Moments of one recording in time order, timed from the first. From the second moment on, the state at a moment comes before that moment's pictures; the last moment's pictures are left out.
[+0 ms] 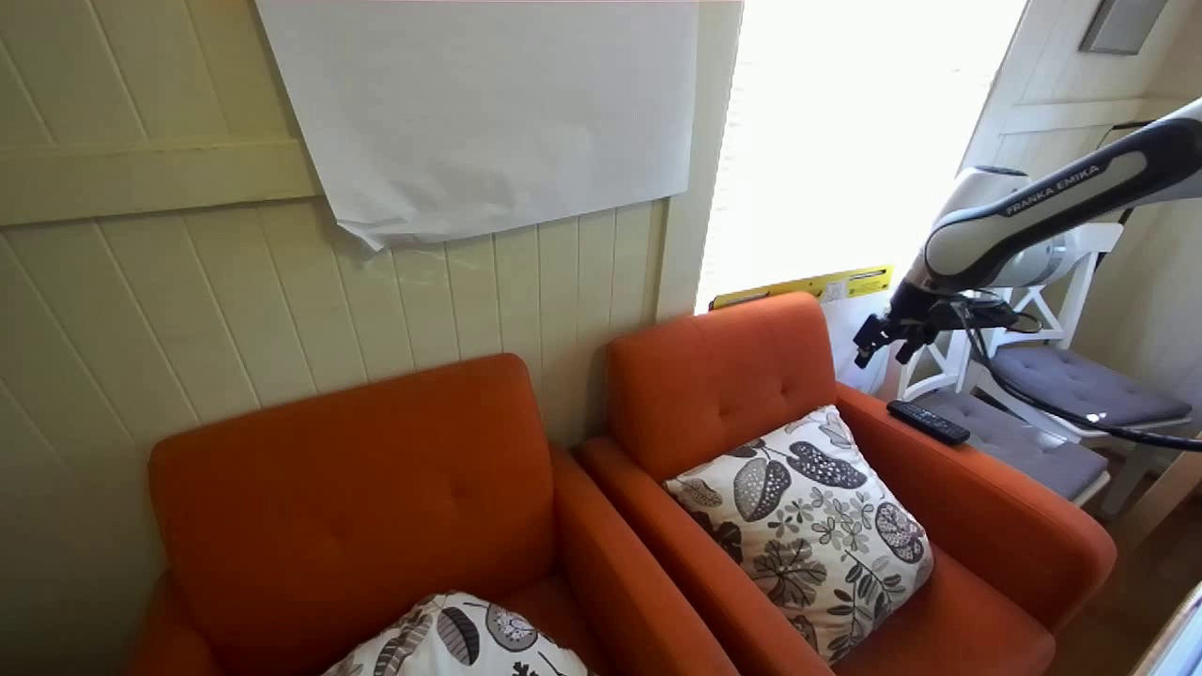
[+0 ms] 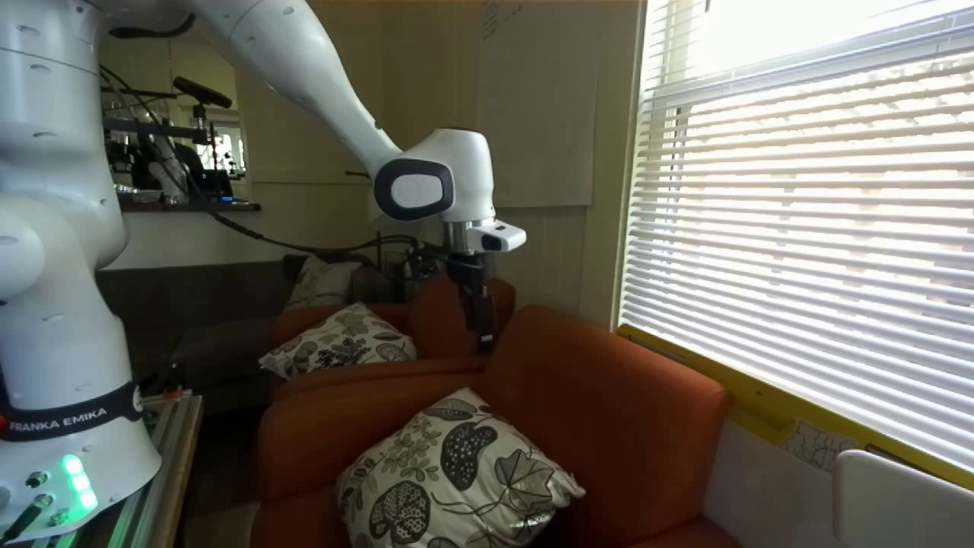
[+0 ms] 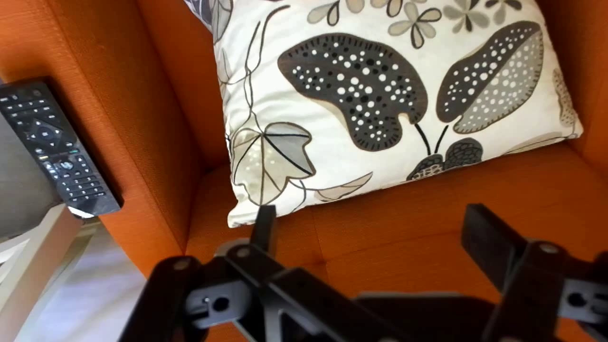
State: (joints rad) arm -0.11 0.10 -0.09 -2.32 0.09 2.56 -0.02
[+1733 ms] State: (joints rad) arm -0.11 0.70 -0.11 -1.89 0.26 2.54 0.32
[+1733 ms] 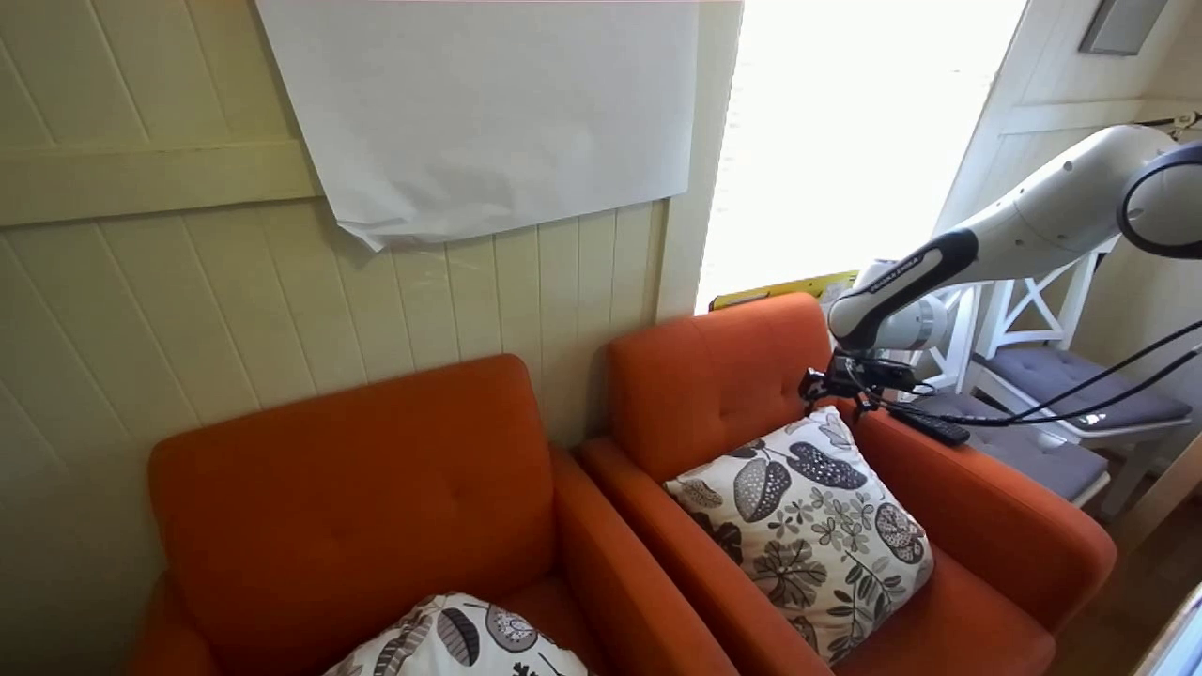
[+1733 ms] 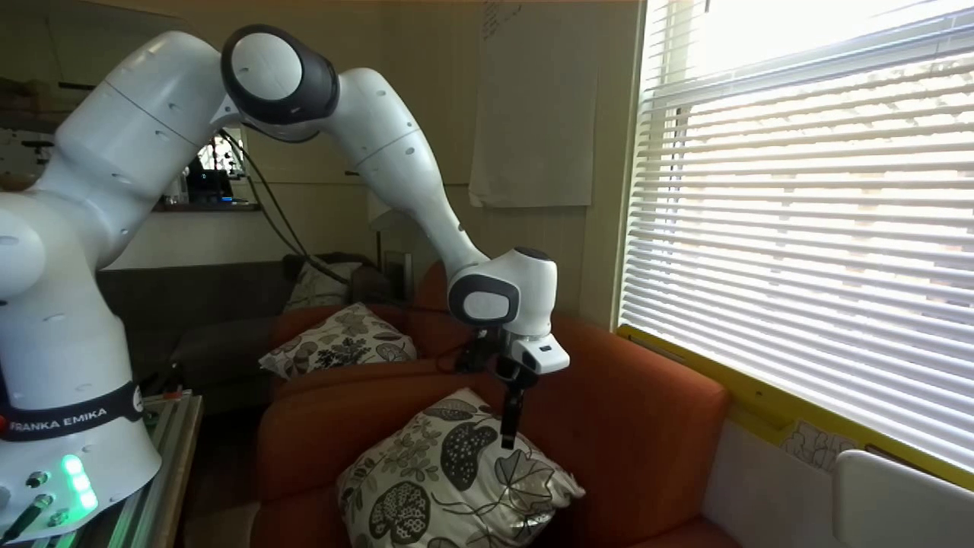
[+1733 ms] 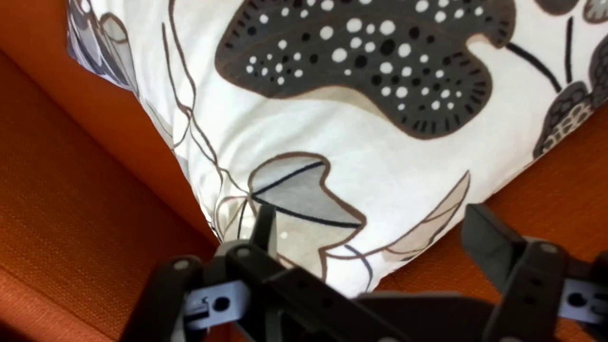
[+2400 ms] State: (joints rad) arm -0.05 0.86 -0.18 -1.72 0.27 2.51 0.66
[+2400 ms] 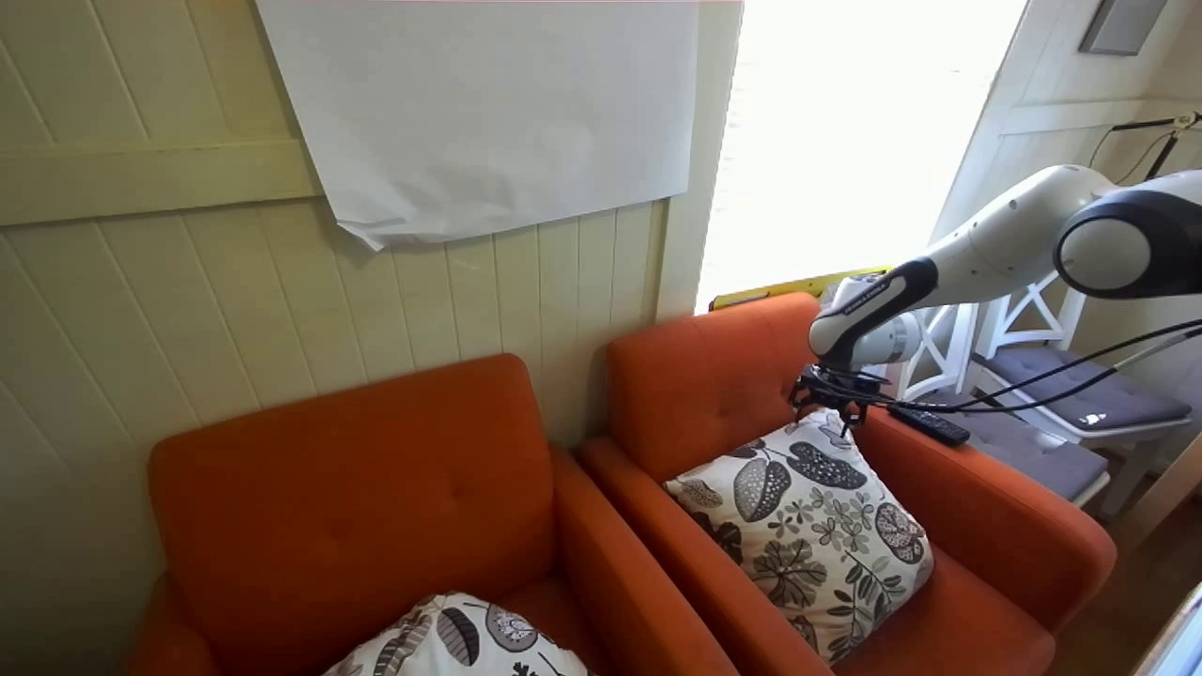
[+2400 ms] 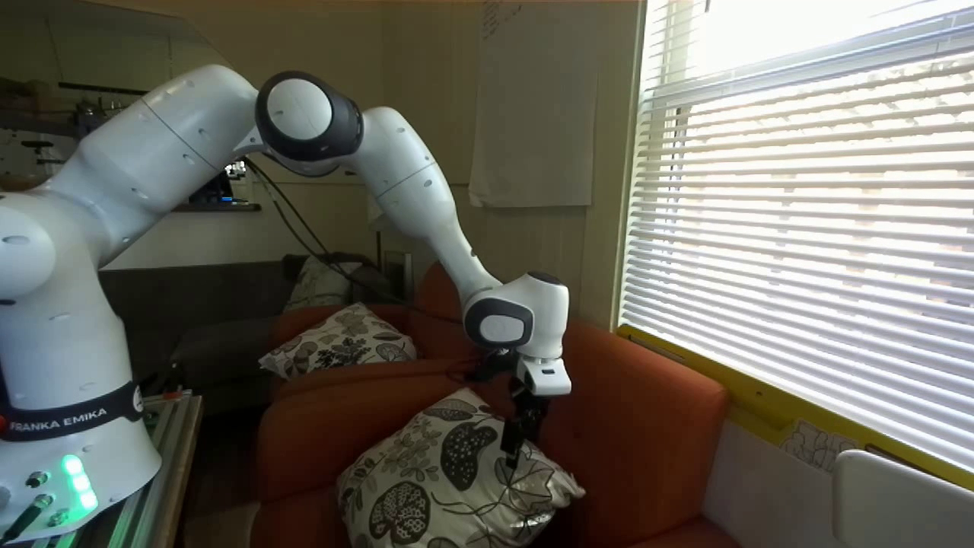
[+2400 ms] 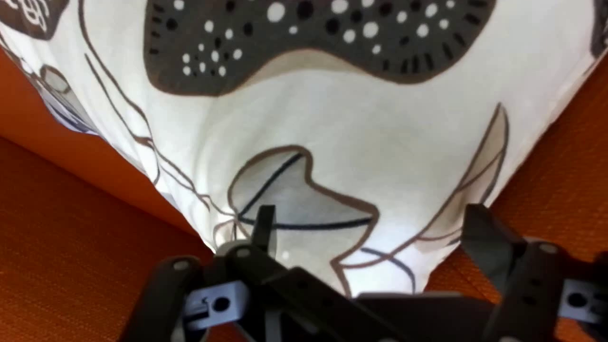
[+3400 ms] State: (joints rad) arm -0.09 0.97 -0.17 -1.54 0.27 2.32 0.71
